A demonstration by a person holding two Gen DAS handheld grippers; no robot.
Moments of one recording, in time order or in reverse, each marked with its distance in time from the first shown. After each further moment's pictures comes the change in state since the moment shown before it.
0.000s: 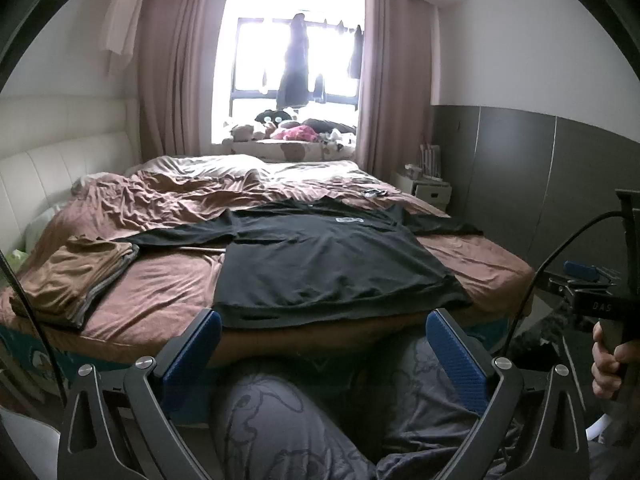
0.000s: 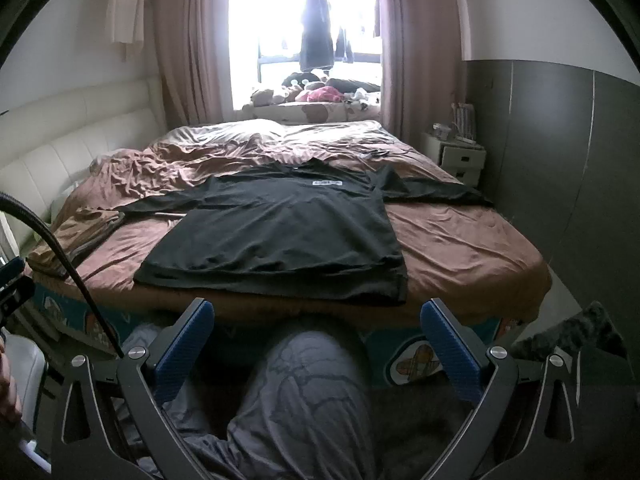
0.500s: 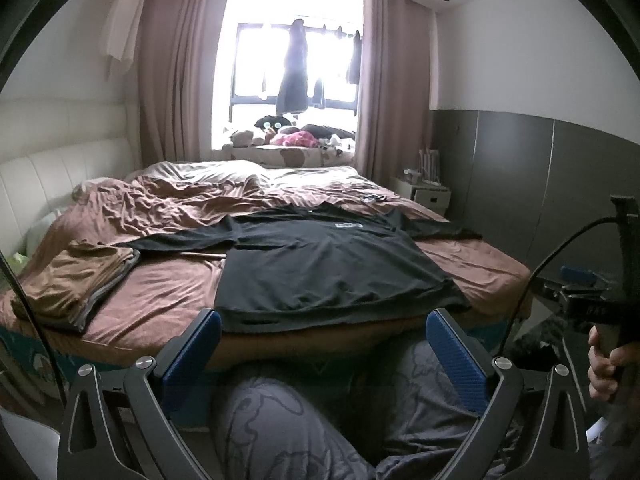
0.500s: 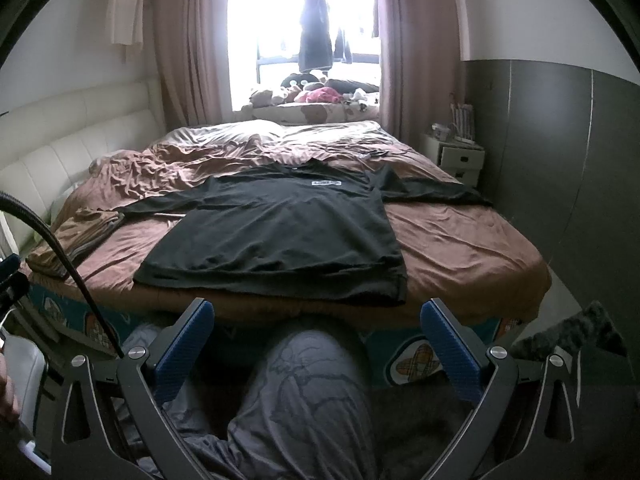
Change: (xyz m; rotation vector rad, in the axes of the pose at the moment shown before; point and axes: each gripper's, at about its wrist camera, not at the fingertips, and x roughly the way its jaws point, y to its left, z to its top) left arm -0.005 0.001 0.001 -0.003 -0.017 -0.004; right arm 0.001 0.001 -0.002 0.005 -0.001 -0.002
